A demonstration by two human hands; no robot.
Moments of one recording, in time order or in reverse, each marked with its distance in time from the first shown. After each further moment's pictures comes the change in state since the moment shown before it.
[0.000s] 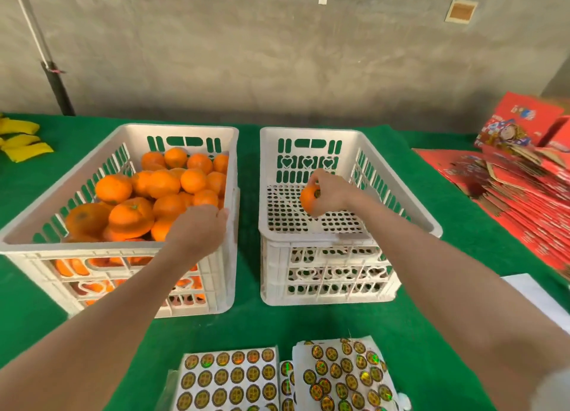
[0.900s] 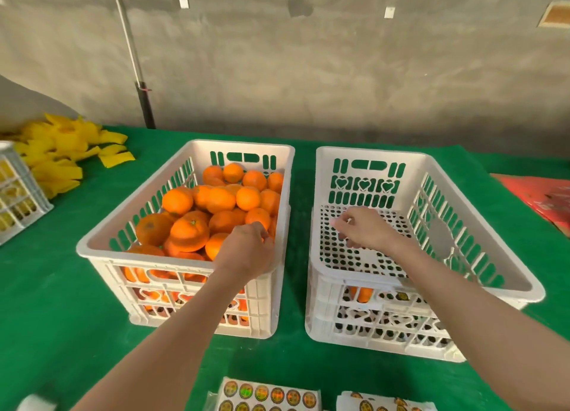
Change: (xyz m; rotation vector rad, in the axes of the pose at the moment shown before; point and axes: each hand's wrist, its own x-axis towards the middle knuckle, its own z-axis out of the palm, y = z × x) left_hand 0.006 -0.004 -0.001 -0.145 0.065 -0.162; right_hand 0.047 -0.009 0.040 0.117 0.060 -0.187
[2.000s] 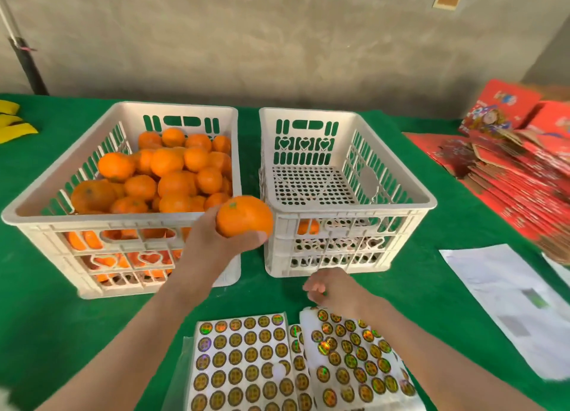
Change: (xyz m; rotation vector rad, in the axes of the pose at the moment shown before) left_hand -0.119 0.005 -0.039 -0.928 -0.245 -0.037; right_hand -0.183 0.026 0.107 -0.121 -0.155 0.060
